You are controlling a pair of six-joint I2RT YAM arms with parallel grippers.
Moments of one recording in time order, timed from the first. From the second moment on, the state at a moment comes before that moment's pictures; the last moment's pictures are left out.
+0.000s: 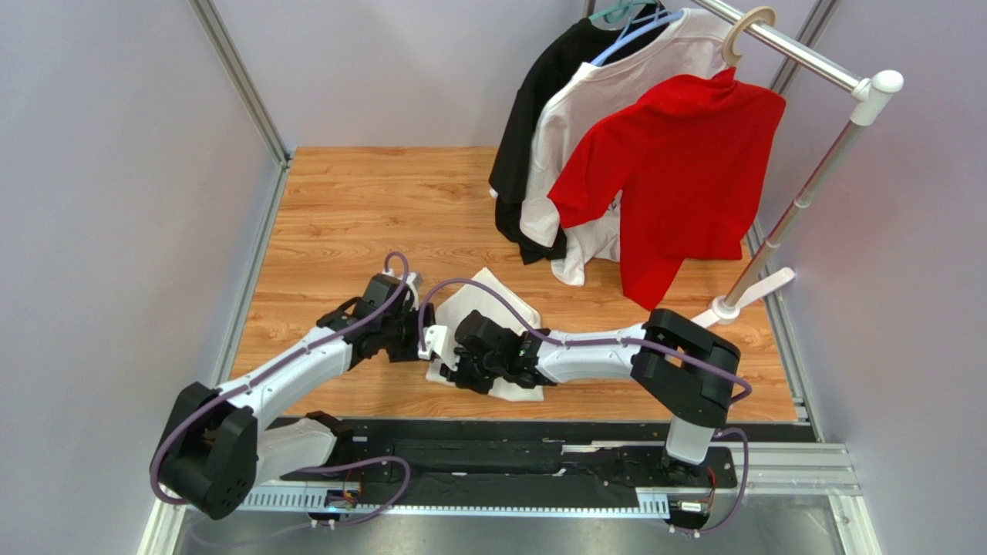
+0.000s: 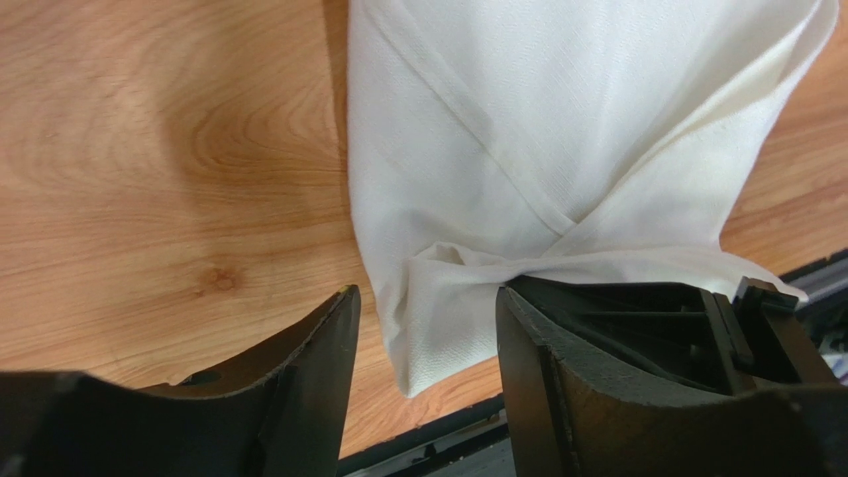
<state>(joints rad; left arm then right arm) -0.49 1.14 0.57 -0.42 0.20 -0.55 1.16 1.78 0.96 0.00 -0.15 -0.18</state>
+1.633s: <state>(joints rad) -0.52 0.73 0.07 0.17 0.29 -0.64 0.79 2.15 1.30 -0.35 -1.09 -0.04</state>
